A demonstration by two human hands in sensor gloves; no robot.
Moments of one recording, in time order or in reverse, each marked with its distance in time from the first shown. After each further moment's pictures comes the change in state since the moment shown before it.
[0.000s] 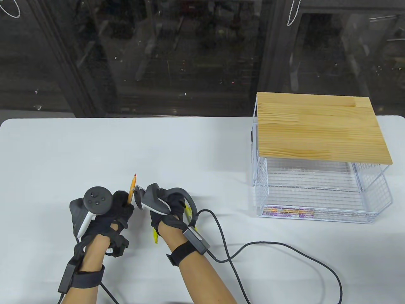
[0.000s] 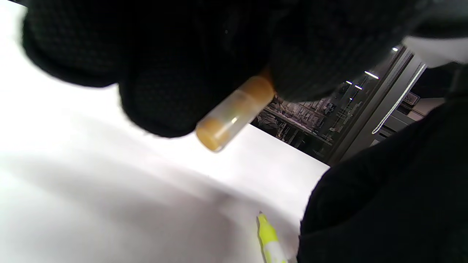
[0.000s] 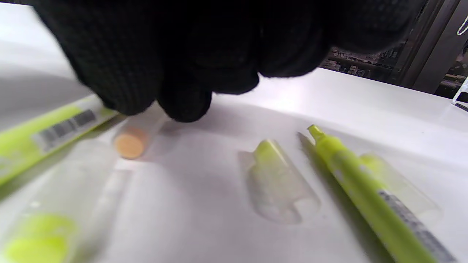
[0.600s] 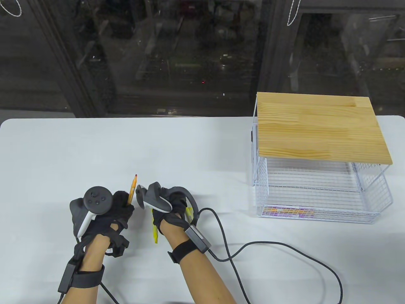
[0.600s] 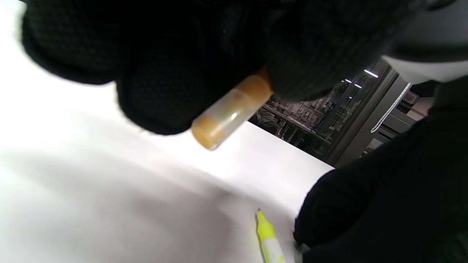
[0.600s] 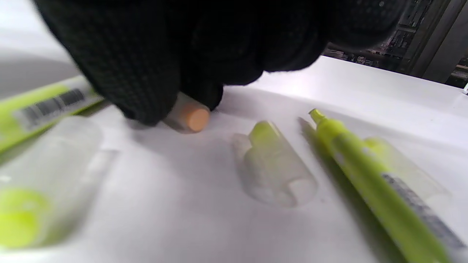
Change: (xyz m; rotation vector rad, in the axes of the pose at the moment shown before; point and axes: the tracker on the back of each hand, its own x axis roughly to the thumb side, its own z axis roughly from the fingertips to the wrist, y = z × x) left_hand 0.000 0.000 -0.001 -0.008 -0.003 0.006; right_hand -0.005 -0.011 0.005 0.042 -0.027 -0.017
